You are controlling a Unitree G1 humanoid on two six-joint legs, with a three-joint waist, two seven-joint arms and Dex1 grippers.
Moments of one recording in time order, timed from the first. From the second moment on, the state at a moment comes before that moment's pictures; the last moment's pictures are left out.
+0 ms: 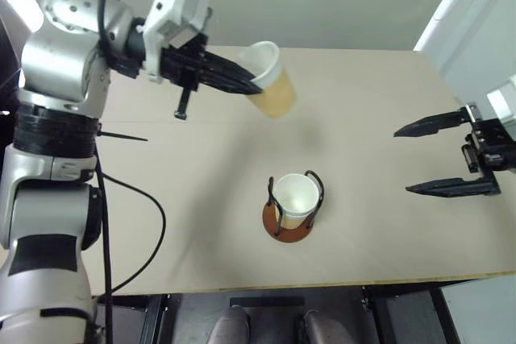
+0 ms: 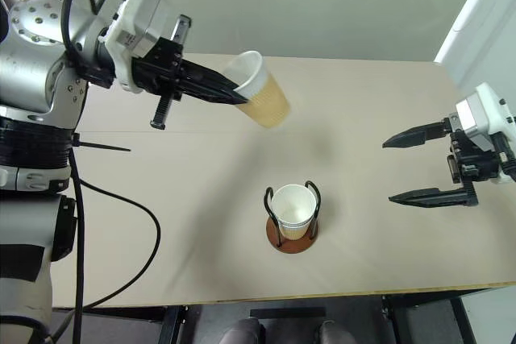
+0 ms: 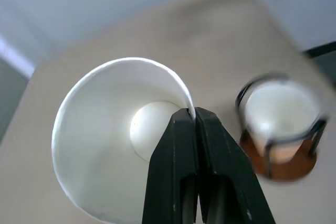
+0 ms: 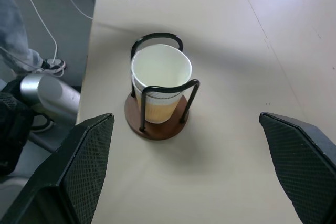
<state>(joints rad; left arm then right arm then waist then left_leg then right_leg) -1.29 0.81 -0.26 0.22 -0.53 0.36 -1.58 -0.54 -1.19 -0.22 -0.17 0.67 0.51 1.55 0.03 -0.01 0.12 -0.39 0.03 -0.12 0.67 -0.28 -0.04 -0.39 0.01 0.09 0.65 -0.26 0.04</state>
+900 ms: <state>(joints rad) -1.38 0.92 -0.86 0.15 -0.70 -0.02 -1.58 -0.22 -1.25 -0.50 -0.36 0.70 0.61 1.49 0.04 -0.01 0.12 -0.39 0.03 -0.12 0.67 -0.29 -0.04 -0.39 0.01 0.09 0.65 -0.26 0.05</state>
